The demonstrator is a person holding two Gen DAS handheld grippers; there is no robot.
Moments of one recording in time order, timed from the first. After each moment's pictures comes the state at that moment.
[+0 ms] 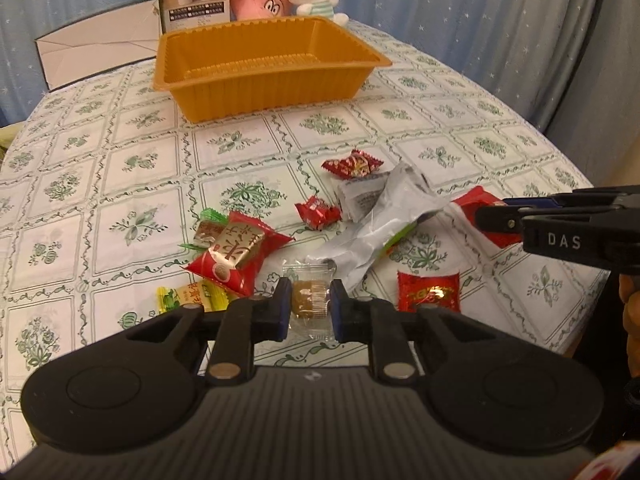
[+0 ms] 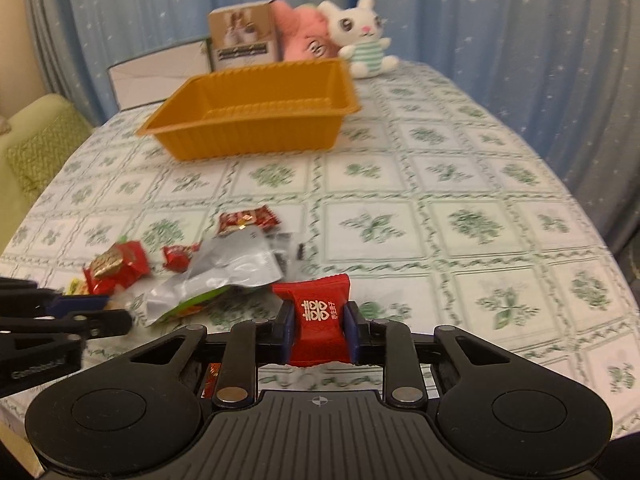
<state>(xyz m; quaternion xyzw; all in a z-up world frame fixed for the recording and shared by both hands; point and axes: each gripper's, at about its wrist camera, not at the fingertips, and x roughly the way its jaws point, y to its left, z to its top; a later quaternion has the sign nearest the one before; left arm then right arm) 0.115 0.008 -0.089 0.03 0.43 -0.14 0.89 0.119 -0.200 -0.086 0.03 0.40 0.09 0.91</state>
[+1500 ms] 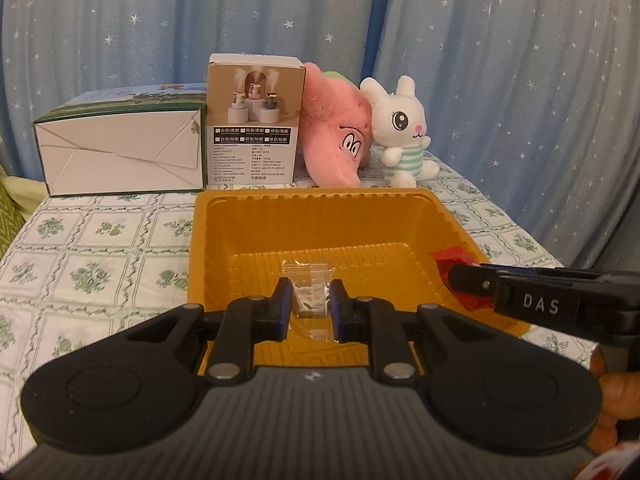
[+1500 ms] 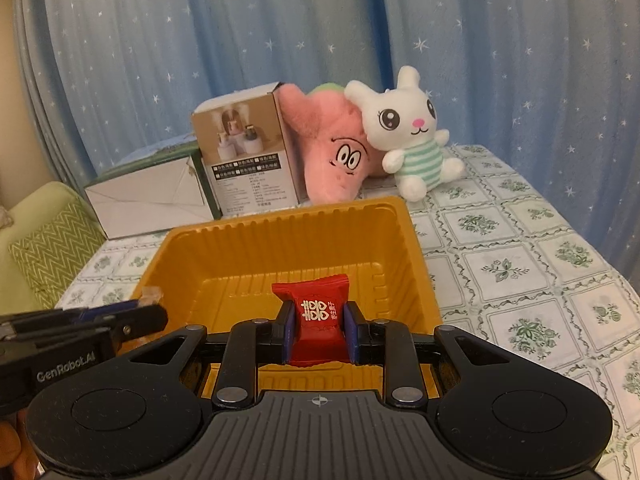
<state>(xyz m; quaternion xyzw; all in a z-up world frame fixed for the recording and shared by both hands) 0.345 0.042 -0.050 -0.04 0.31 -0.08 0.95 0.361 -0.157 -0.054 0.08 0.32 0.14 0.93</state>
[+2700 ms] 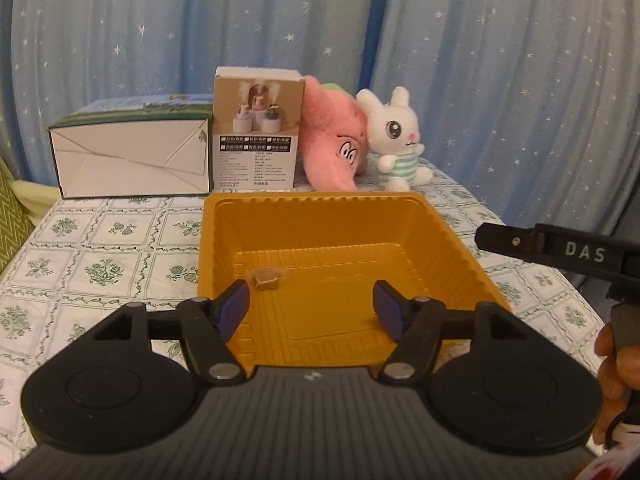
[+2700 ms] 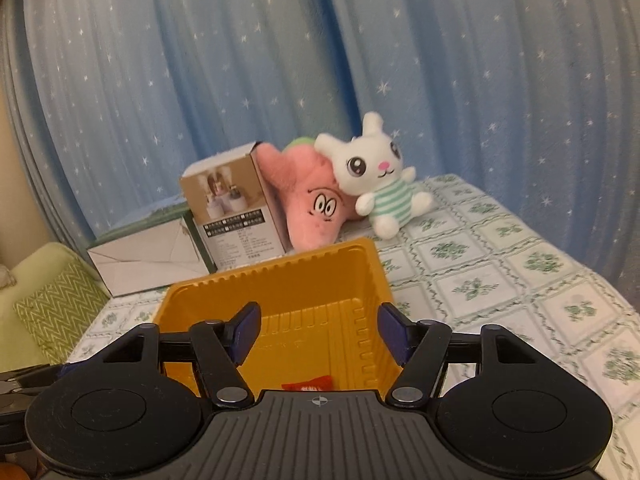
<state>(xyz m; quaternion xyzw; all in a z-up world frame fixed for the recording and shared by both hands) 0.305 0.041 -0.035 -0.04 0.29 -0.08 0.95 0.321 -0.193 -0.028 0.14 0.25 0.11 0.95</state>
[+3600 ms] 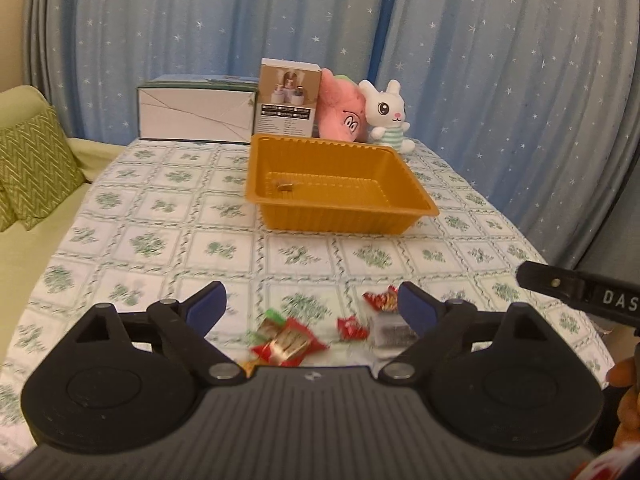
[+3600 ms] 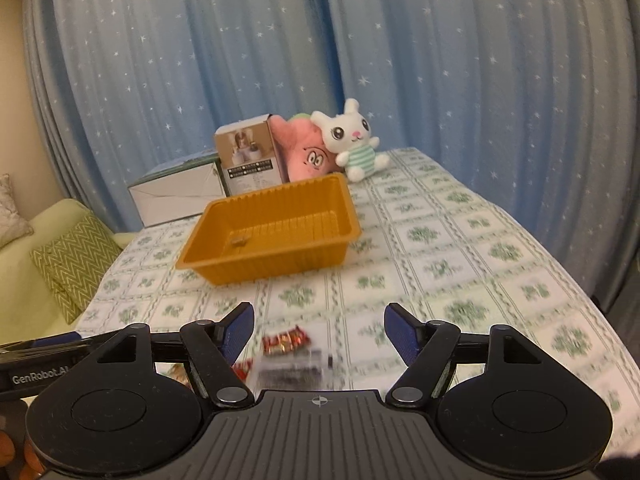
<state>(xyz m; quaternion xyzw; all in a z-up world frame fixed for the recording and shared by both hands) 0.083 0.035 -0.007 -0.06 0.31 -0.03 0.95 0.092 -0.210 0.000 0.11 0.29 0.10 0.95</state>
